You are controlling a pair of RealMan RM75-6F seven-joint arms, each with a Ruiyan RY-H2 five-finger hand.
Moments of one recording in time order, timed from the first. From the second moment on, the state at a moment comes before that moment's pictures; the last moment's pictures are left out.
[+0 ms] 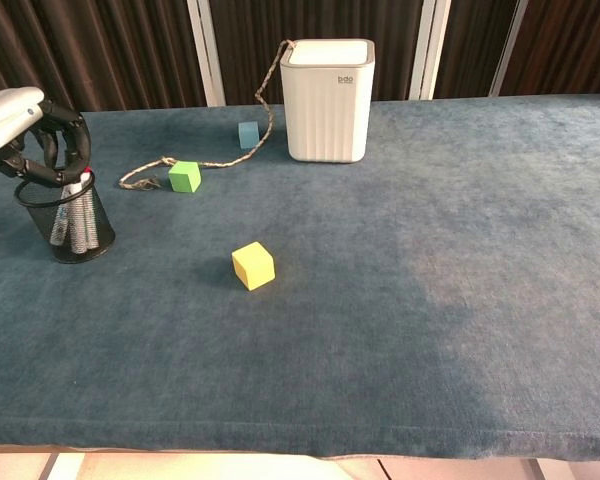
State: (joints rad) left arm -0.57 -1.54 -0.24 -1.25 1.31 1.19 0.13; right arm 0.08 -1.07 0.03 -1.54 -1.59 1.50 0.06
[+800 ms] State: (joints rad) left arm -0.61 -1.40 -0.28 -1.54 1.45 1.31 0.27; right arm 0.09 -1.06 0.04 -1.56 -1.59 1.50 0.05
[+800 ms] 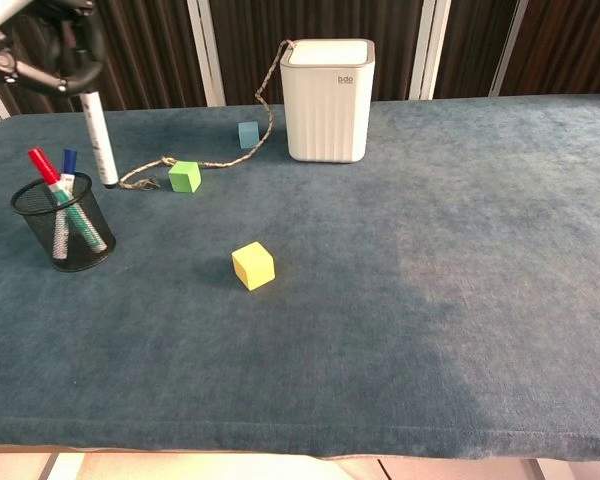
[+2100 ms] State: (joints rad) left arm -0.84 -1.47 -0.36 -1.60 0.93 1.10 0.56; right arm 0.09 -1.06 0.03 -1.51 -1.57 1.48 0.10
